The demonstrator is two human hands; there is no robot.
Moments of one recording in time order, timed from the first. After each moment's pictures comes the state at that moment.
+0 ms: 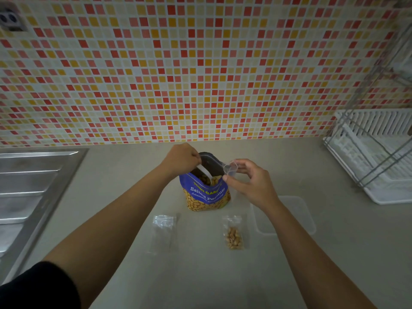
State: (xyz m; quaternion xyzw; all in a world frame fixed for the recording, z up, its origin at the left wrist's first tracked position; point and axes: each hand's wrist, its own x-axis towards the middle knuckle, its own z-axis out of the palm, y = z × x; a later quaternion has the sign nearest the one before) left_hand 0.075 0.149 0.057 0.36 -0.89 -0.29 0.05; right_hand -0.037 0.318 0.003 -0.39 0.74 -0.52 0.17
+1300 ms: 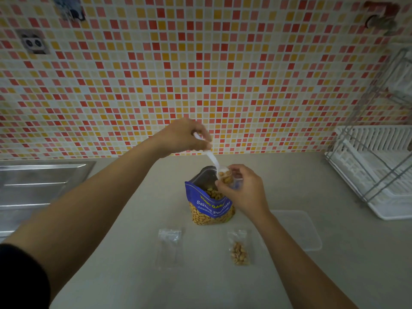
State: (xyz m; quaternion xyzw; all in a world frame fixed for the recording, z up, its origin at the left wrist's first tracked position) left_hand 0.095 0.132 0.150 0.25 -0.89 -0.37 0.09; right_hand -0.008 0.289 0.023 -0.39 0.78 -0.49 0.04
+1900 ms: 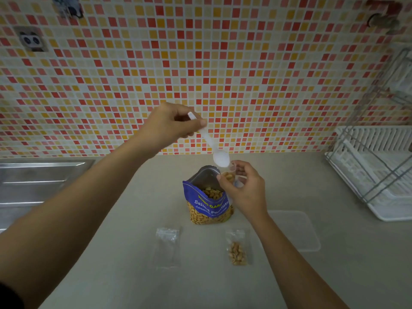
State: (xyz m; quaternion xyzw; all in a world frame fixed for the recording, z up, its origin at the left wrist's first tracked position) left_hand 0.118 0.150 0.173 0.24 -0.83 -0.44 0.26; right_hand -0.009 0.290 0.021 -0.35 0.71 -0.60 0.05
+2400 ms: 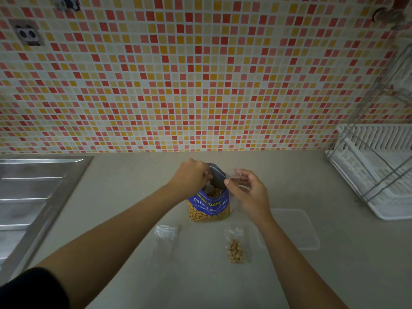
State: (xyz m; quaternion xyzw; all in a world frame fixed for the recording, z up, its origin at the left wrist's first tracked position) left_hand 0.081 0.162 0.047 0.25 -0.96 -0.11 0.08; right_hand -0.024 0.301 -0.009 -0.30 0.68 -0.65 0.18
